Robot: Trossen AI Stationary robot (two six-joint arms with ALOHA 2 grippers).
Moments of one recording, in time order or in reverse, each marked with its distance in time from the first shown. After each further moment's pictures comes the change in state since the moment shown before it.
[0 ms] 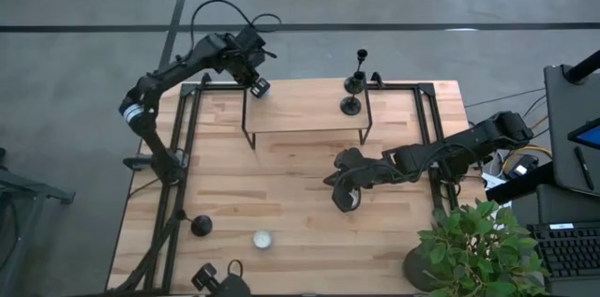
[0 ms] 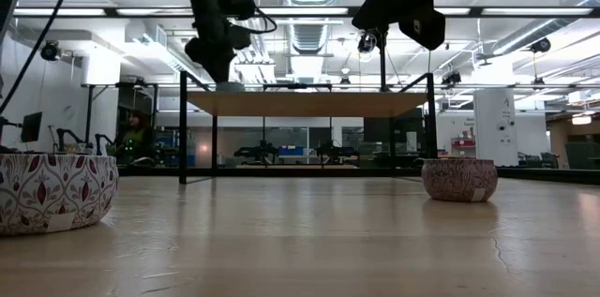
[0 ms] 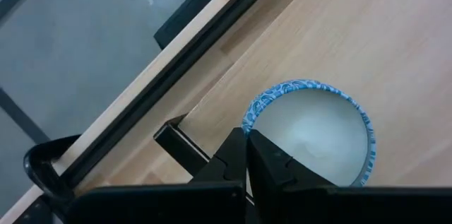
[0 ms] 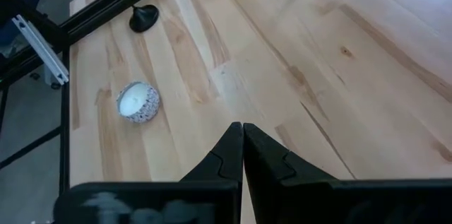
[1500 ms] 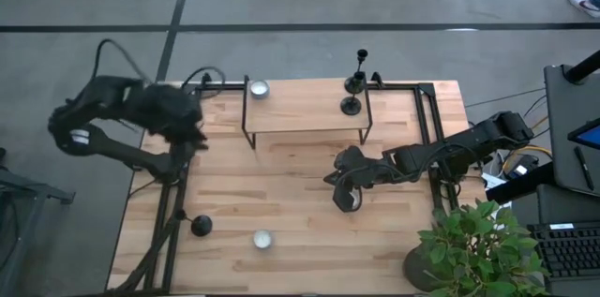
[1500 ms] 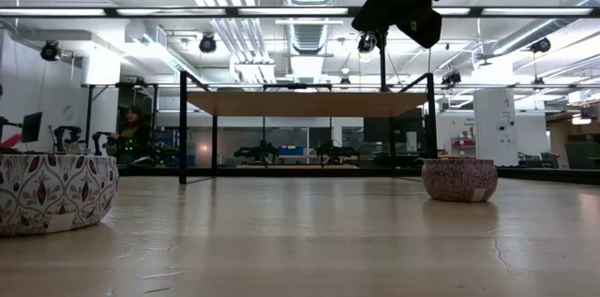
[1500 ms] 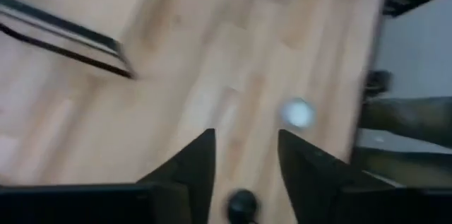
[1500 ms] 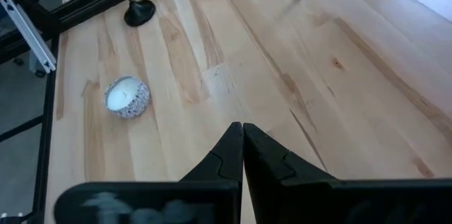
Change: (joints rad) left arm -0.741 -0.623 0.005 -0.428 0.141 -0.436; right arm 0.000 0.000 -0.002 -0.002 0.018 -0.093
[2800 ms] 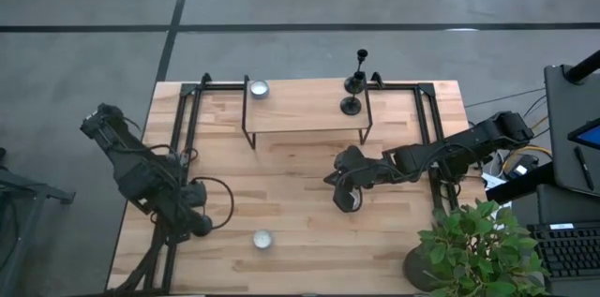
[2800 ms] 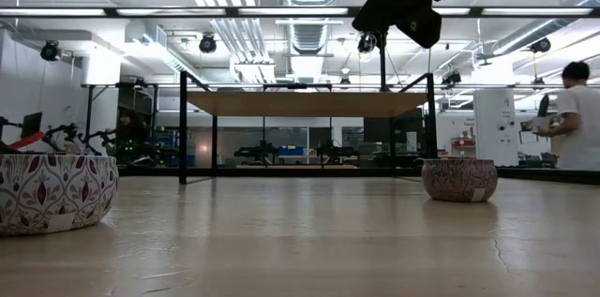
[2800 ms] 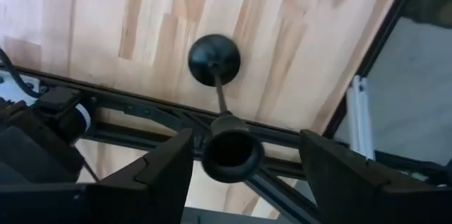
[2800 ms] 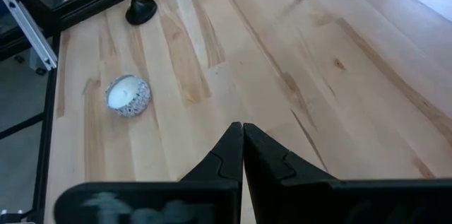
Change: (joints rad) left arm -0.768 0.198 -0.284 0.000 0.074 -0.625; right arm 0.000 -0.001 -0.003 0.004 -0.005 -0.009
